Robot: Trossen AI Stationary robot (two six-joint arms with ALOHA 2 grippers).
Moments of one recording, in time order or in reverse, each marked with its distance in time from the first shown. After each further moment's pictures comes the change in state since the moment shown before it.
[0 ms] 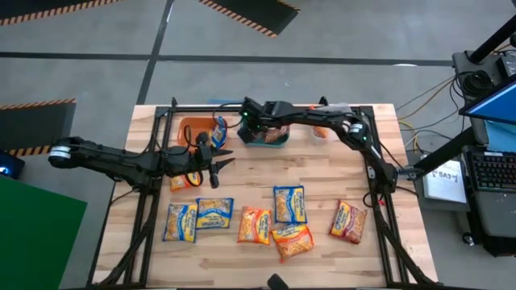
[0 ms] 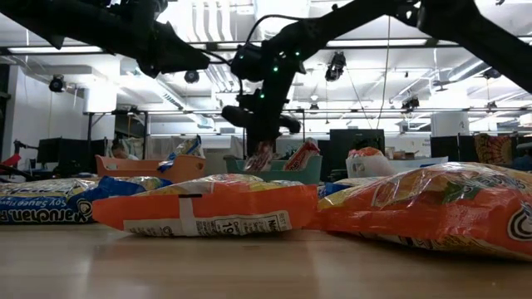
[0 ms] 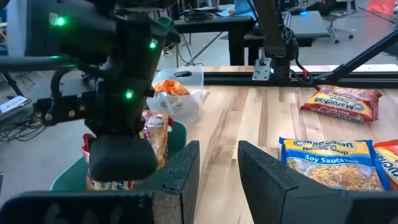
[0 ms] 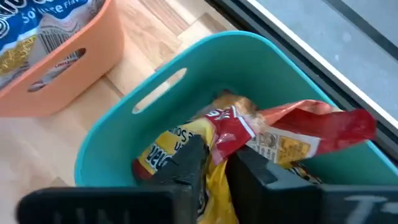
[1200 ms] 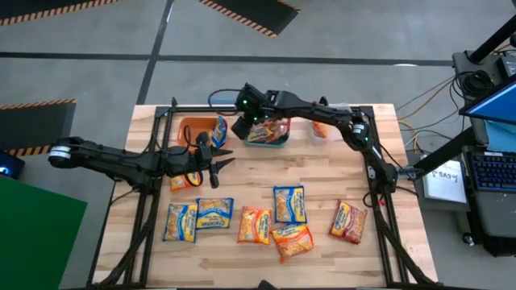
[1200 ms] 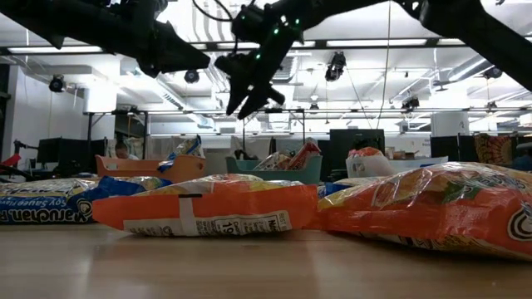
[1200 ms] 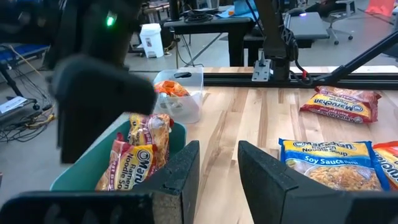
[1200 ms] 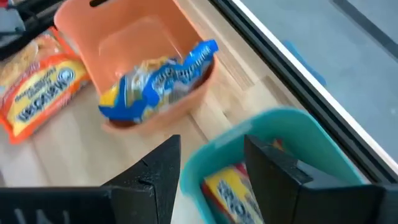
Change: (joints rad) left arm 0.000 0.000 0.000 0.003 0.001 -0.001; right arm 0.017 -0.027 0.216 -0.092 -0.178 -0.127
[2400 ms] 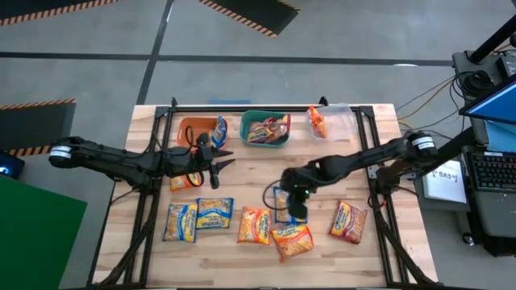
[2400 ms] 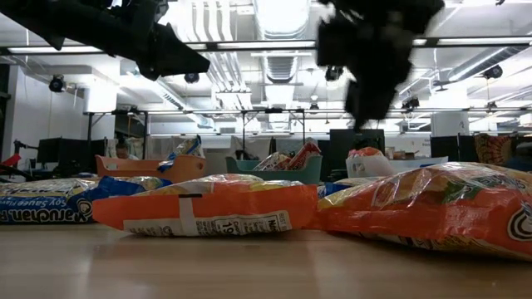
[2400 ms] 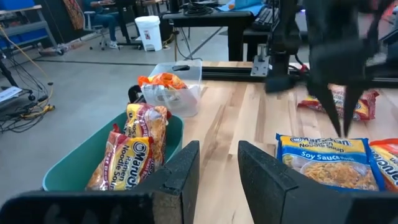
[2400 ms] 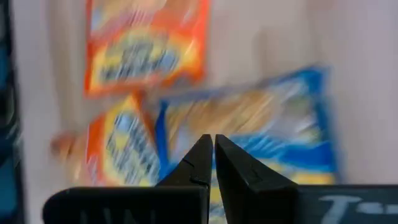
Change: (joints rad) left arm 0.000 0.010 0.000 -0.016 0.002 -0.036; right arm 0.476 -0.630 -1.148 0.334 -0.261 0.151
